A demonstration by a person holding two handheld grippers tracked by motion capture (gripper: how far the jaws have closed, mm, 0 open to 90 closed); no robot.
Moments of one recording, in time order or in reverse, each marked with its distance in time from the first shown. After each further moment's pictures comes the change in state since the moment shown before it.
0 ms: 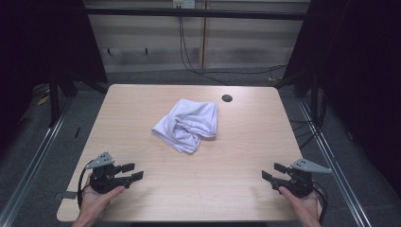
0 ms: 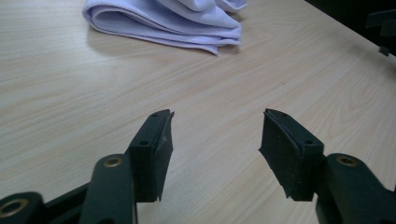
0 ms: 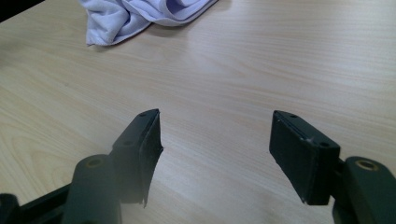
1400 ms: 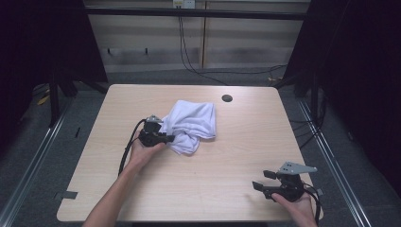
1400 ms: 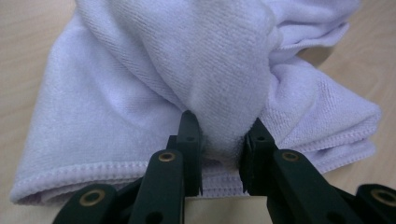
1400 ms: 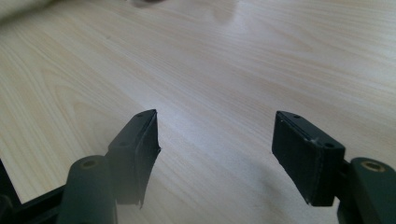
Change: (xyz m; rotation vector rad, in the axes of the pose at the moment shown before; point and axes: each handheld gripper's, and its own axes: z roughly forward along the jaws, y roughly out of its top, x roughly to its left) left arm 0.035 0.087 0.153 0.183 0.087 0.093; right arm 0.019 -0.003 0.013 0.141 0.134 -0.095
